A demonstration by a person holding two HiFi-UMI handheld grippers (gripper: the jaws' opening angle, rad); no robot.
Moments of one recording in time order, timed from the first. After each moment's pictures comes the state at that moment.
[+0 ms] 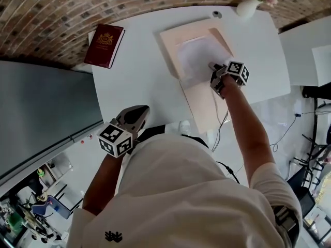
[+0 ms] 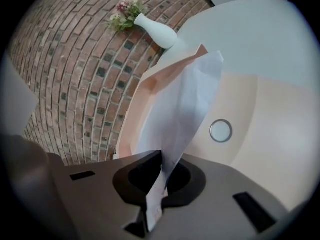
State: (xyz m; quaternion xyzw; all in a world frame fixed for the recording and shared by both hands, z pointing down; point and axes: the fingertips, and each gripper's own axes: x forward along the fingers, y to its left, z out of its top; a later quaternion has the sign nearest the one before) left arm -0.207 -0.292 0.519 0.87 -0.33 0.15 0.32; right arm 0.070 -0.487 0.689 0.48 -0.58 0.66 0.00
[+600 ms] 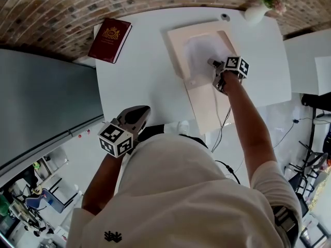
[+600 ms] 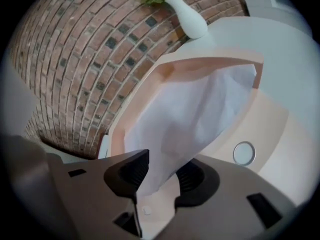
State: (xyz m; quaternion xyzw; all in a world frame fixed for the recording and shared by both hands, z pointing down) left arm -0.223 -0.285 0.526 0.87 -0.34 0.14 0.34; right arm 0.044 -0.509 0.698 0.47 -0.62 0.61 0.14
